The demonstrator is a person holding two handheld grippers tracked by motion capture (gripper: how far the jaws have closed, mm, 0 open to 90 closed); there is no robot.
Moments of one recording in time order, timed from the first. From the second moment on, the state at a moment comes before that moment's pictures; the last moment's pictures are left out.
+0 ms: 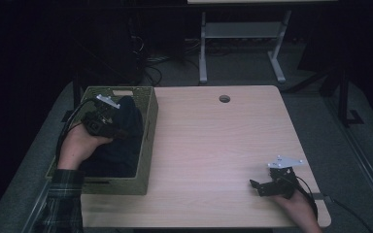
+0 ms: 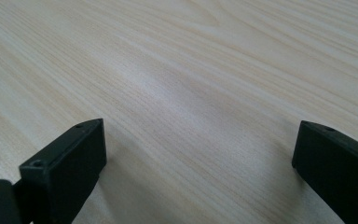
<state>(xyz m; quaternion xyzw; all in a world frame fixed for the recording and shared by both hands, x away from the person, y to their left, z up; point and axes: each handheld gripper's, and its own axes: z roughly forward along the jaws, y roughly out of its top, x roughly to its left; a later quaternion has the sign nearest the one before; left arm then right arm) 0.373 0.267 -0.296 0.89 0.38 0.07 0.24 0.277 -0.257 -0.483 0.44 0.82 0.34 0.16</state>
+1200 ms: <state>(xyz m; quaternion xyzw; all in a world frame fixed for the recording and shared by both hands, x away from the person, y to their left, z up) 0.369 0.218 -0.204 0.90 0.30 0.10 0.31 0.277 -0.256 -0.483 0.44 0.82 0.34 0.16</state>
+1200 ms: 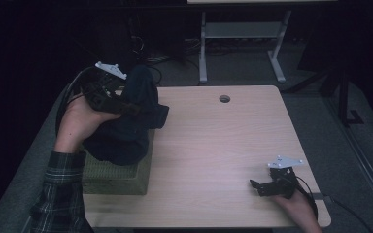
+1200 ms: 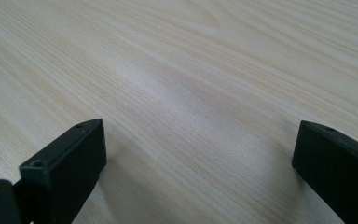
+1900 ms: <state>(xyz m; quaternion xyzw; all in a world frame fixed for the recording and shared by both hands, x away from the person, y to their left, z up) 0.374 0.138 -0.193 0.92 0.24 0.09 0.31 0.277 -0.256 -0.483 0.44 0.82 0.34 0.16</state>
